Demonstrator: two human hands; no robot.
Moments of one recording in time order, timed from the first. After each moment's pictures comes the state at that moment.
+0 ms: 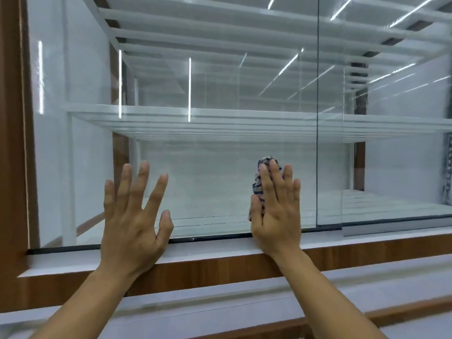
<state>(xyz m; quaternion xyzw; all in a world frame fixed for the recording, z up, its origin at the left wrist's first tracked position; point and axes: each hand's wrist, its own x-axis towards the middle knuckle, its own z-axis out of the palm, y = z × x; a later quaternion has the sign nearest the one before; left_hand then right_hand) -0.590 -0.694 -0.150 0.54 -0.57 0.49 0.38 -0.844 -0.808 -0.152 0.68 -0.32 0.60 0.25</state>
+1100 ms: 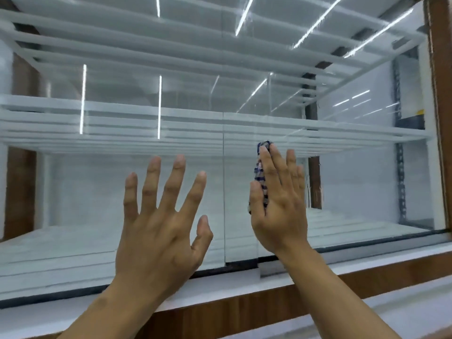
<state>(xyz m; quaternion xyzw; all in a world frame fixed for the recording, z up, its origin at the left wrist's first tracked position) -0.823 -0.808 -0.120 0.52 -0.57 0.54 0.35 -1.019 -0.901 -0.100 0.67 -0.30 0.63 0.25</state>
